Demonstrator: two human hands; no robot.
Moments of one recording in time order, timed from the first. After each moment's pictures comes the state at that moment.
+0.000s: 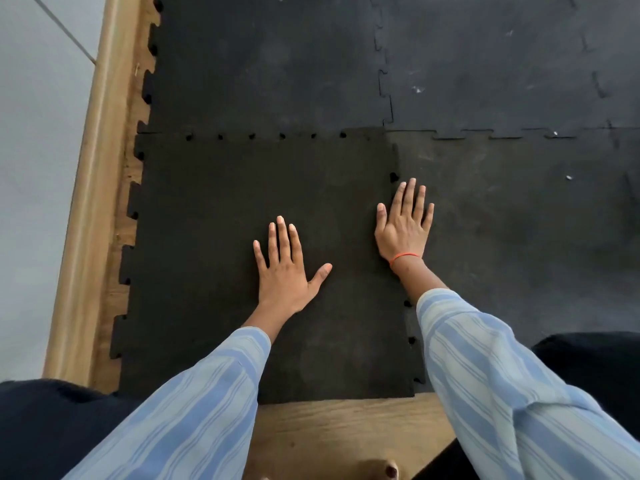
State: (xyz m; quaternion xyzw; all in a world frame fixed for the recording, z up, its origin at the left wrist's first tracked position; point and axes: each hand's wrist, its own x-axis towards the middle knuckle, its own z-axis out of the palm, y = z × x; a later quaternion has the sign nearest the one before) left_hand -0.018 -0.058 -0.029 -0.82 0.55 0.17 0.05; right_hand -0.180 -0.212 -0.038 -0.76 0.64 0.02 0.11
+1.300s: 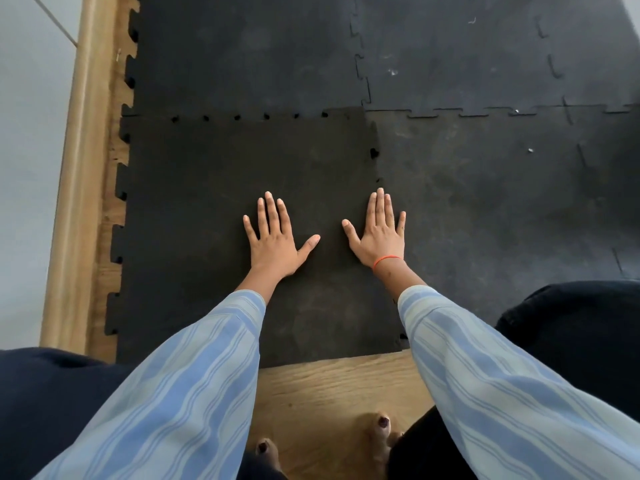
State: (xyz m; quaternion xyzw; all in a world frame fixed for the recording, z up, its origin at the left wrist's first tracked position) left_hand -0.017 -0.061 -0.020 -0.81 0.54 0.21 0.06; right_hand -0.196 -0.140 -0.019 -0.77 0.61 0.09 0.18
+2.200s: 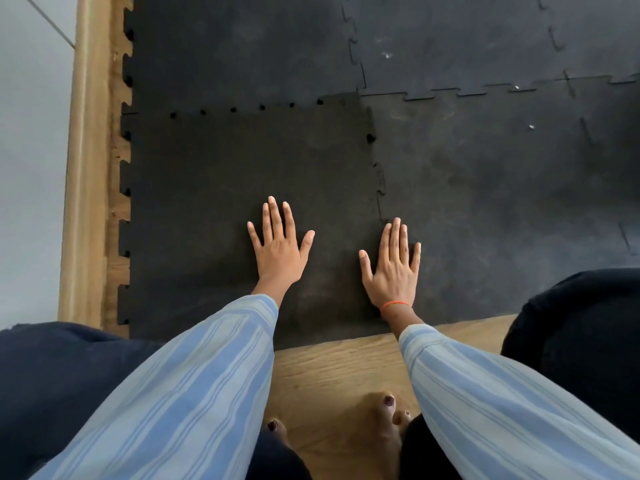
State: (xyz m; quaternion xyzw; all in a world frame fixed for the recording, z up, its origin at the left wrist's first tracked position) left_hand -0.036 -0.028 -0.035 -0.82 0.56 0.12 0.01; right_hand -0.241 -0.050 -0.034 -0.75 0.65 0.02 0.12
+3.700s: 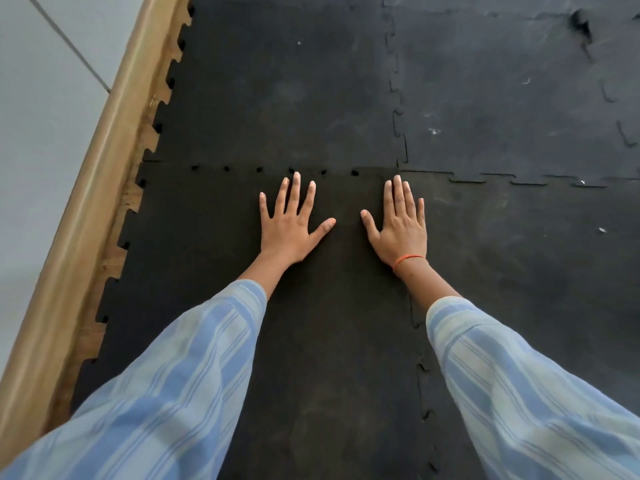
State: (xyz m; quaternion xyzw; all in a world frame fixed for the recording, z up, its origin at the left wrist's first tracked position) left_hand 0.047 -0.193 -0.039 -0.81 0.58 0.11 0.02; right_hand -0.140 -0.276 -0.041 -0.83 0.54 -0.01 0.10
